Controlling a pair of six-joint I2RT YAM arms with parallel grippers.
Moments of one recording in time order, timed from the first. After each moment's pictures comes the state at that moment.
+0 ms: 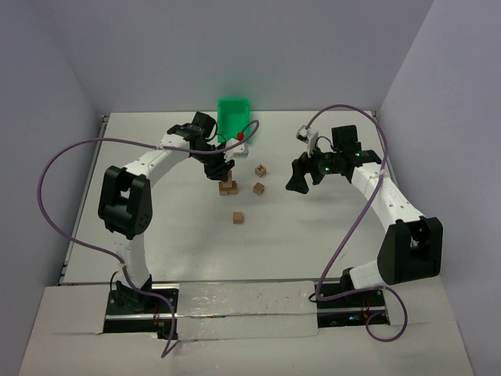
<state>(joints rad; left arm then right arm) -0.45 1.97 1.62 -0.82 0.55 0.90 0.13 1.41 1.12 -0.61 -0.76 -0.42</state>
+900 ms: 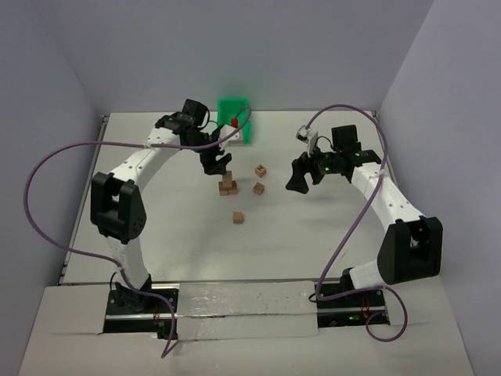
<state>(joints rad) -0.42 1.89 1.71 -0.87 0.59 0.90 0.13 1.41 1.12 -0.60 -0.76 -0.42</state>
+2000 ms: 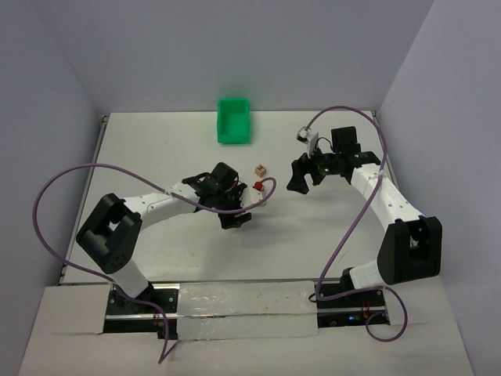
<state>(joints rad) -0.77 1.66 1.04 -0.41 0.35 0.63 0.13 1.41 1.10 -0.58 -0.71 -0.41</state>
